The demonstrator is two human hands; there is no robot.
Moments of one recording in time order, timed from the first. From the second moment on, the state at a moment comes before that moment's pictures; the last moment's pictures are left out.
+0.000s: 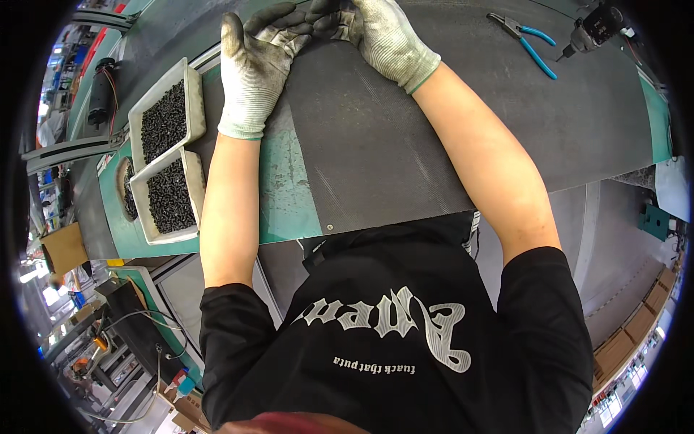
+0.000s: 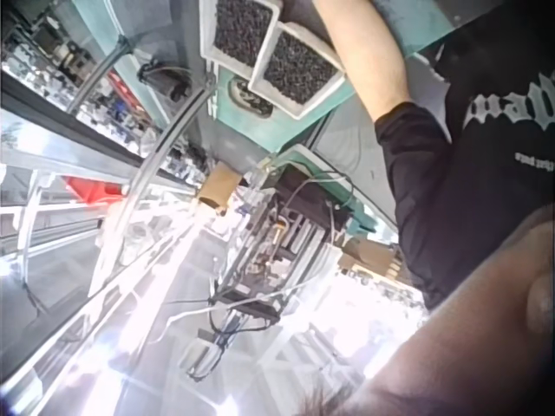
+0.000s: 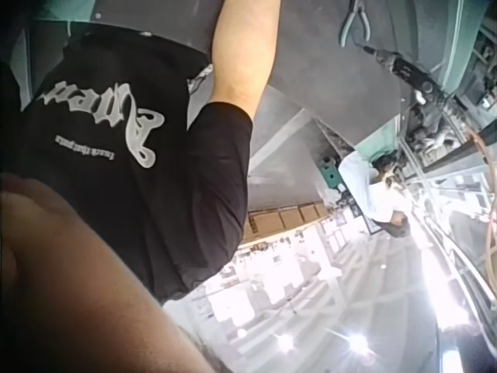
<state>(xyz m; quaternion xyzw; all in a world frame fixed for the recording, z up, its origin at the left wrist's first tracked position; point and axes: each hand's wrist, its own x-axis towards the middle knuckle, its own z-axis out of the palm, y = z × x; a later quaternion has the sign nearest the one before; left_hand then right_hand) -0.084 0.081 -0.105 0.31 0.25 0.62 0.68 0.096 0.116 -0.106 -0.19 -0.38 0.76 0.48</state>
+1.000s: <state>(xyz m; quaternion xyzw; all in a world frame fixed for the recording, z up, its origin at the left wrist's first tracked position) -0.082 0.082 -0.109 0.39 0.30 0.62 0.61 0.095 0.117 -0.107 -0.14 -0.41 0.75 0.51</state>
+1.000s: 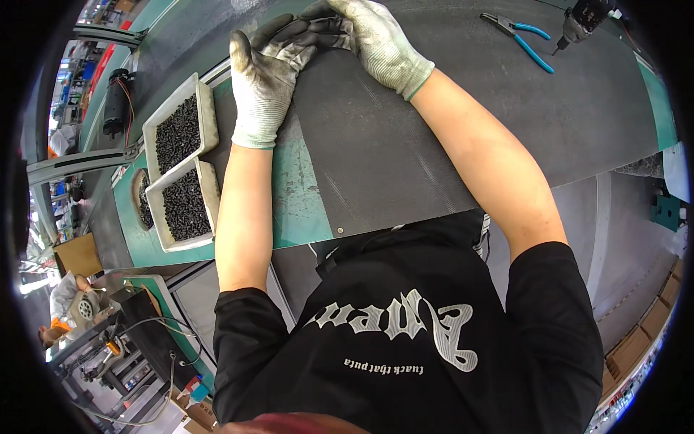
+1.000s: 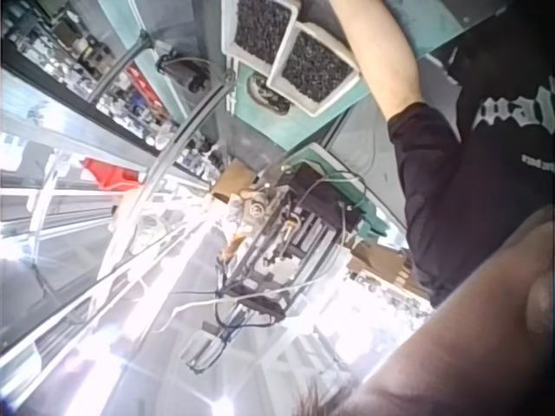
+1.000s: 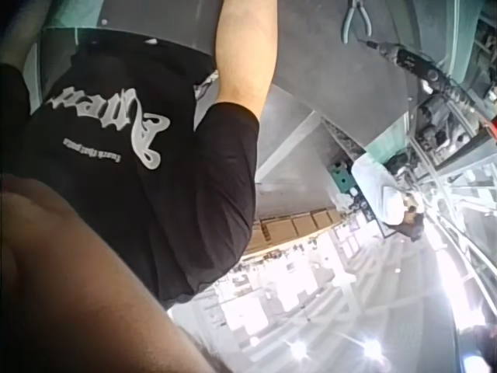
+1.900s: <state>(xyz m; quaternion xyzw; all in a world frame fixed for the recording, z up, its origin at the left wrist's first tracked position) -0.082 0.077 -0.105 0.43 0.30 0.62 0.58 0.095 0.114 -0.102 -0.17 -0.37 0.77 0.49</state>
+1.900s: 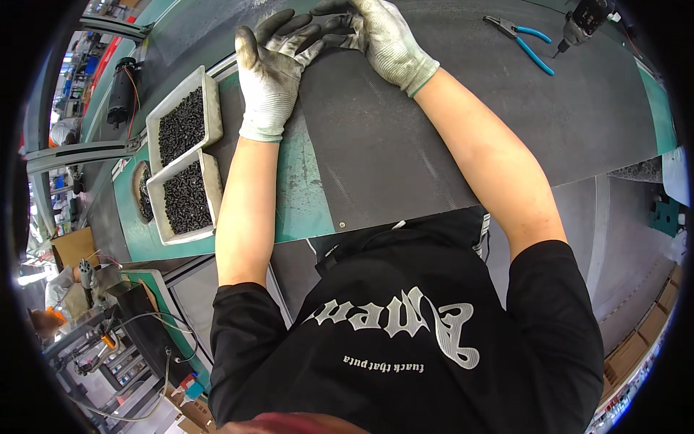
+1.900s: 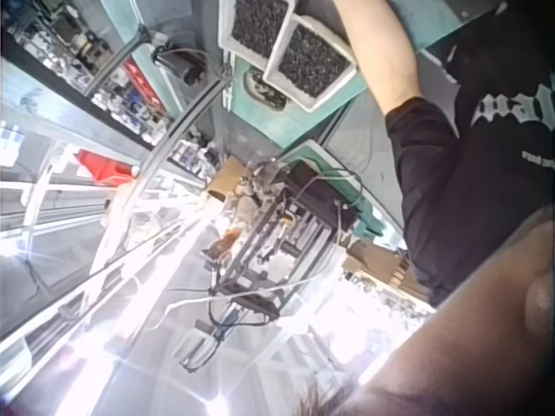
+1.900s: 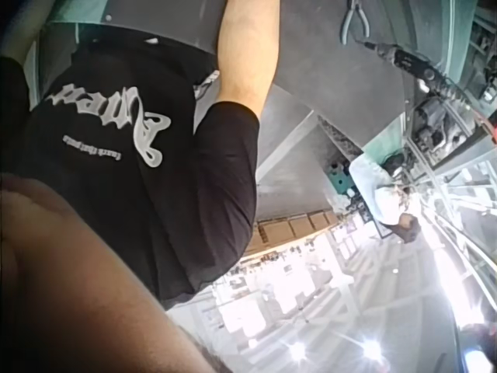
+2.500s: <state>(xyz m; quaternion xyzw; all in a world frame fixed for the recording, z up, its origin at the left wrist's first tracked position) -0.080 0.078 -0.111 0.47 0.33 0.60 0.56 0.097 0.113 -0.097 -0.17 -0.39 0.77 0.47</state>
